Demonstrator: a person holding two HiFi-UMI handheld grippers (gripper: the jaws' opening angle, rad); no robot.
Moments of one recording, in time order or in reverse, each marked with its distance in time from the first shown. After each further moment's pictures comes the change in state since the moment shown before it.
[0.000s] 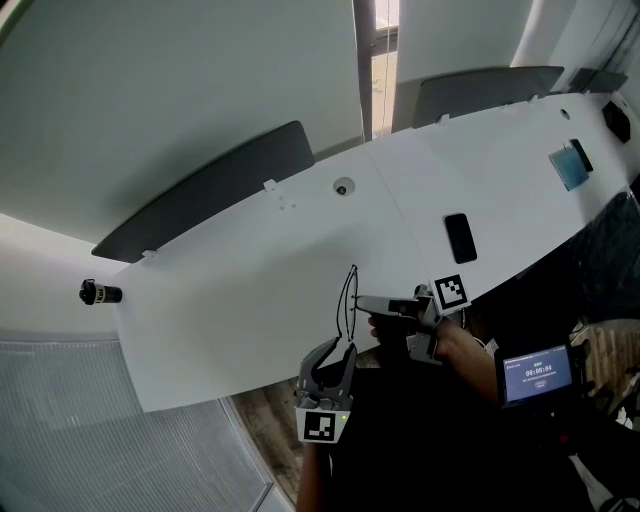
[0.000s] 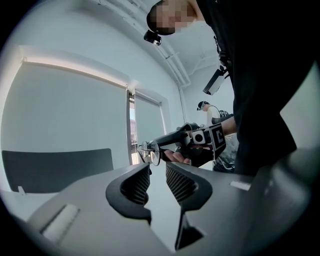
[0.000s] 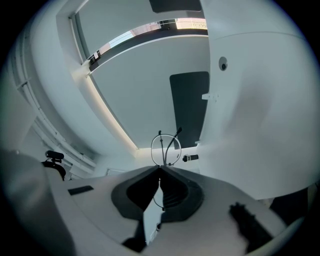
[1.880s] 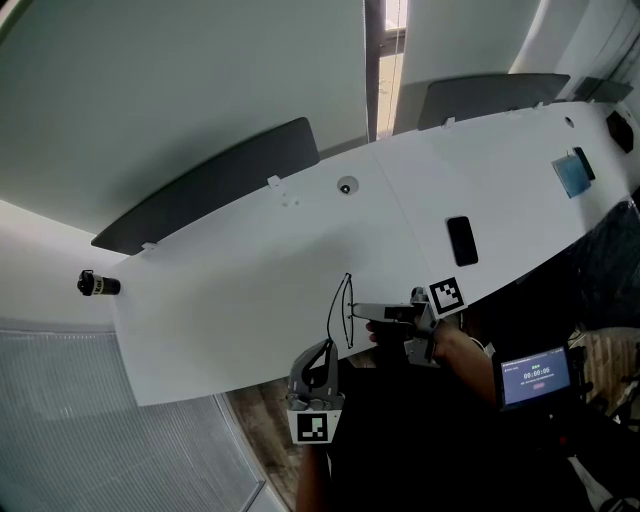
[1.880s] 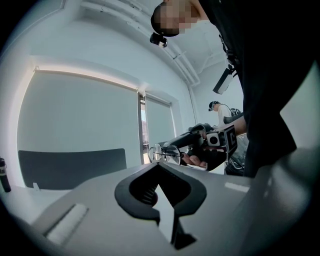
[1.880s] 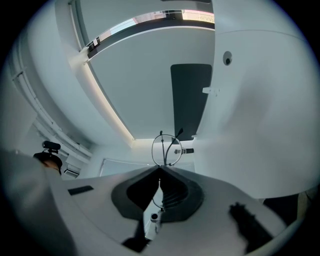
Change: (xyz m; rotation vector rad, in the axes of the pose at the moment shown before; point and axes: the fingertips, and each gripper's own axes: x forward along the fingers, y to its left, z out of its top) left arm -0.019 0.020 -0.008 -0.009 0.032 0.131; right arm 0.005 -0.007 -0.020 -0.051 0.104 -0.045
